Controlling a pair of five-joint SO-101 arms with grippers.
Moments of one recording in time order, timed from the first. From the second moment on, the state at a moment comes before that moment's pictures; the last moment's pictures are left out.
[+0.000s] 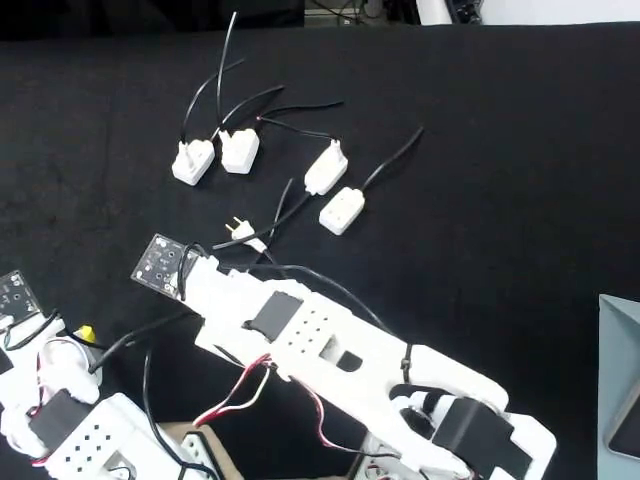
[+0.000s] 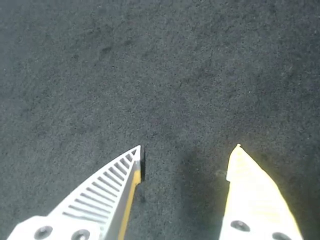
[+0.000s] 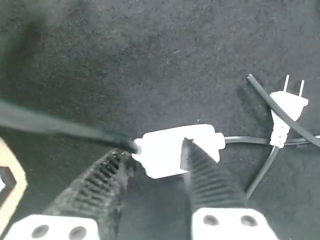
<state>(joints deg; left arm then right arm) -56.8 -96.7 88.0 67.3 -18.8 -55.6 -17.0 45.5 42.2 10.9</state>
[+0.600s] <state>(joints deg) -56.8 -96.7 88.3 67.3 -18.8 -52.4 -14.5 44.5 41.4 7.2</state>
